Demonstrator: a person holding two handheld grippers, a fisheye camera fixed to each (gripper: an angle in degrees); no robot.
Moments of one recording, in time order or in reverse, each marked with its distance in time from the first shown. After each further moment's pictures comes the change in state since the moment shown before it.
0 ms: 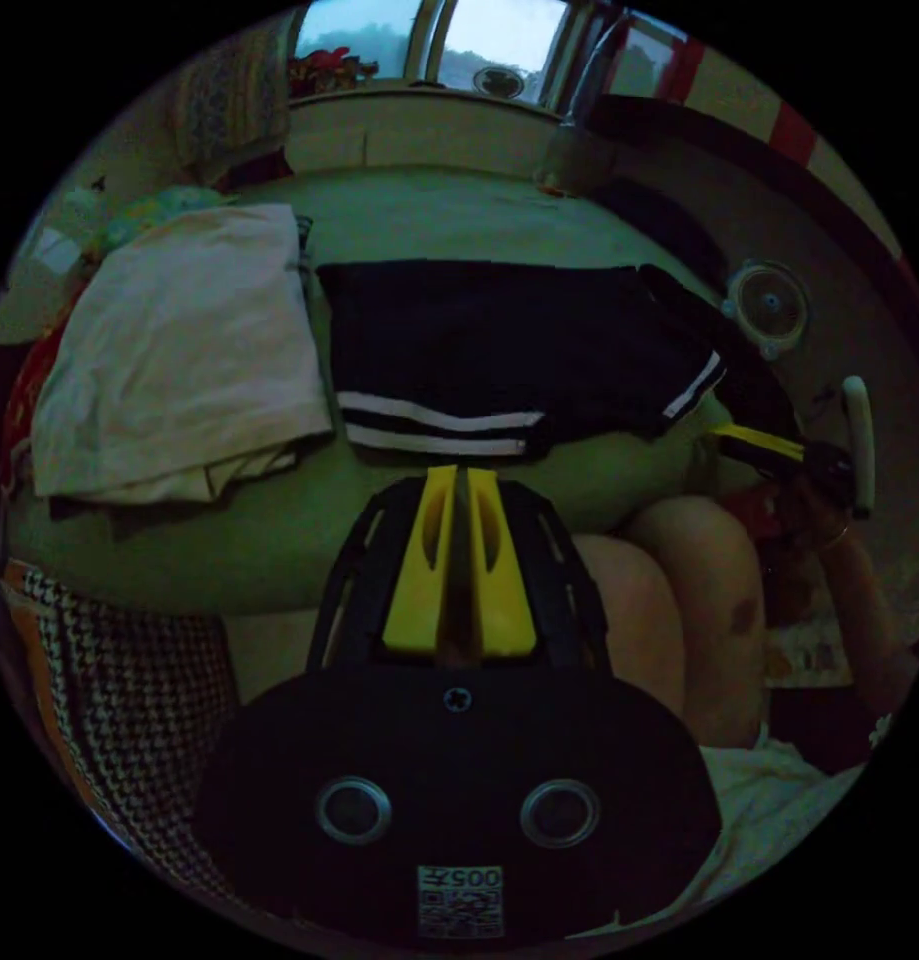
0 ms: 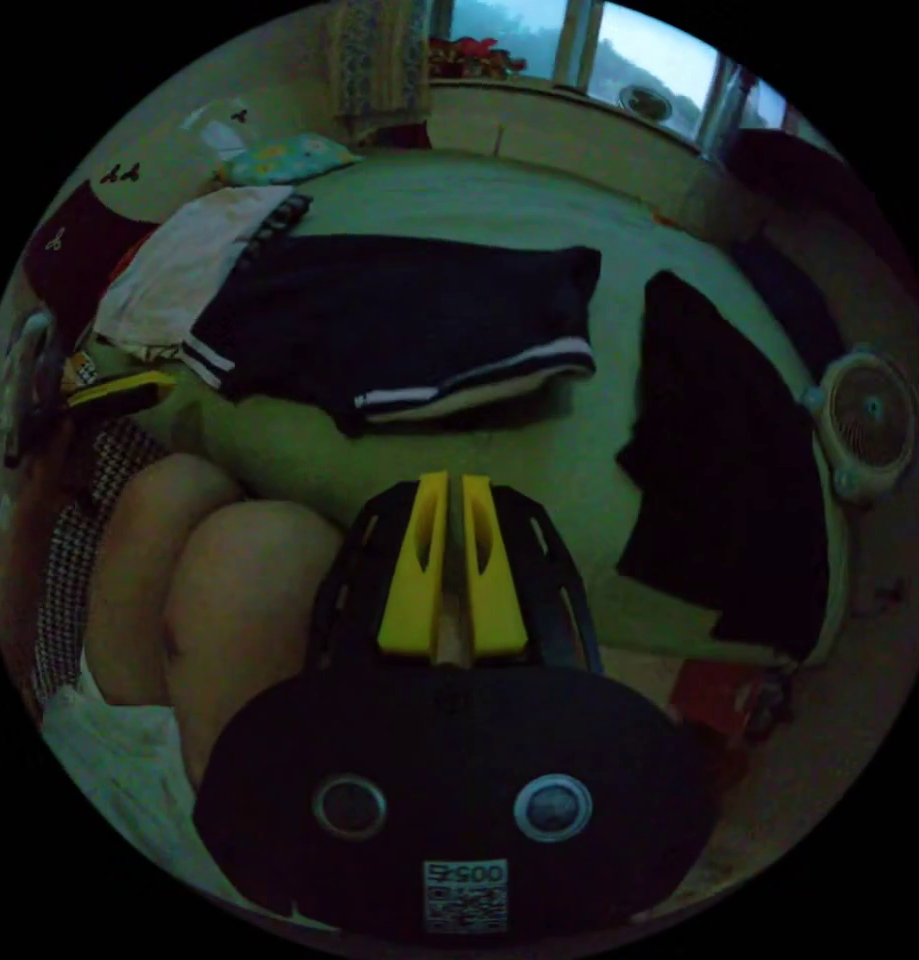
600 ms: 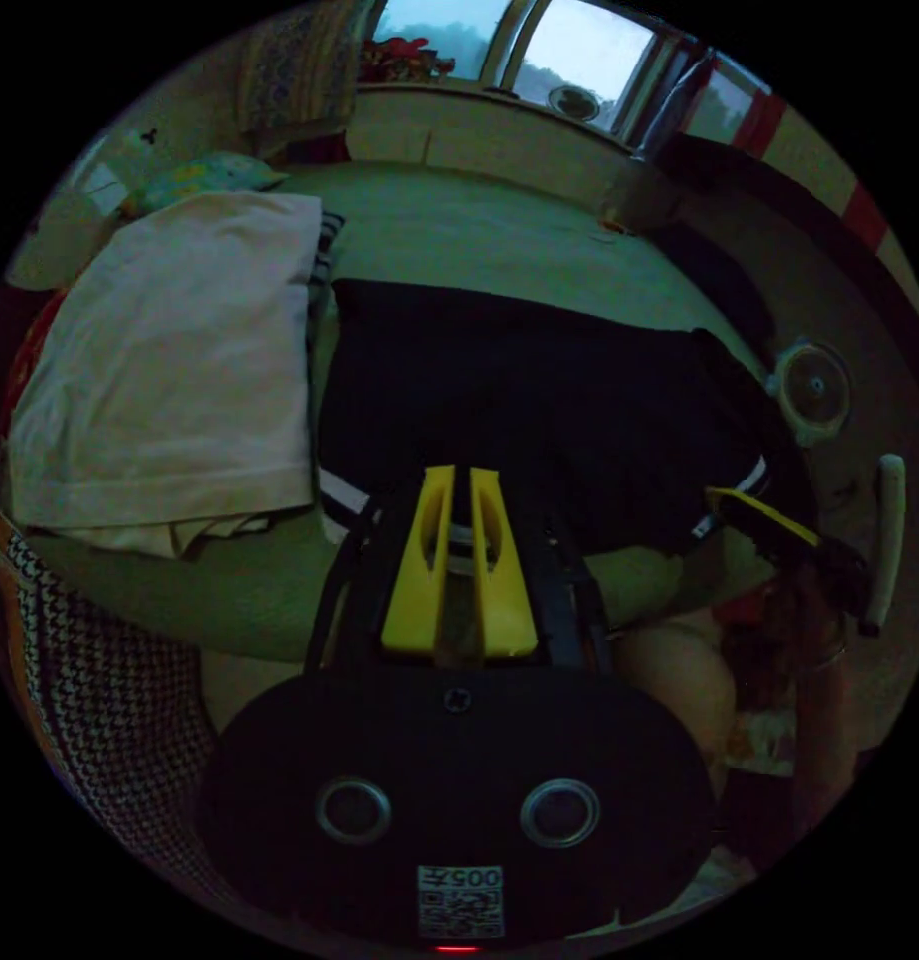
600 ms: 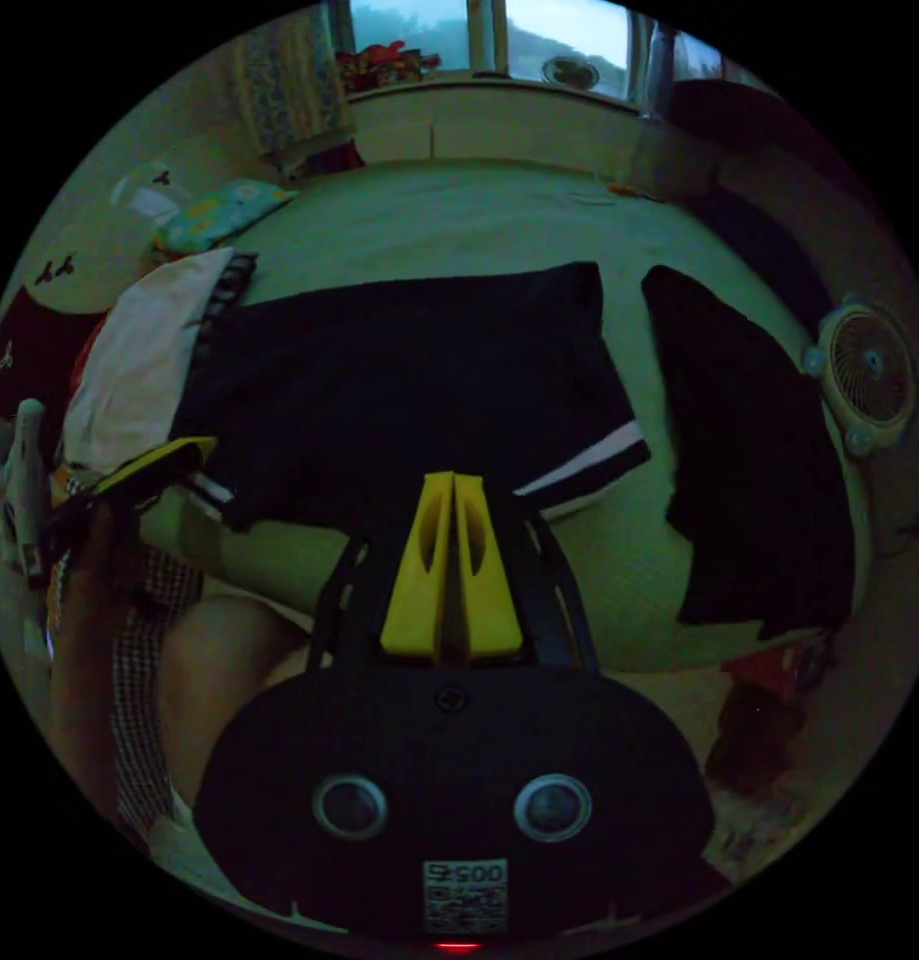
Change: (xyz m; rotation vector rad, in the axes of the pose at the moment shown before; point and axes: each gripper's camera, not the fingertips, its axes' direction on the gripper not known) left arm 0.018 -0.039 0.057 0.007 -0.019 -0.164; right arm -0.030 -0.043 0.051 -0.033 0.040 0.233
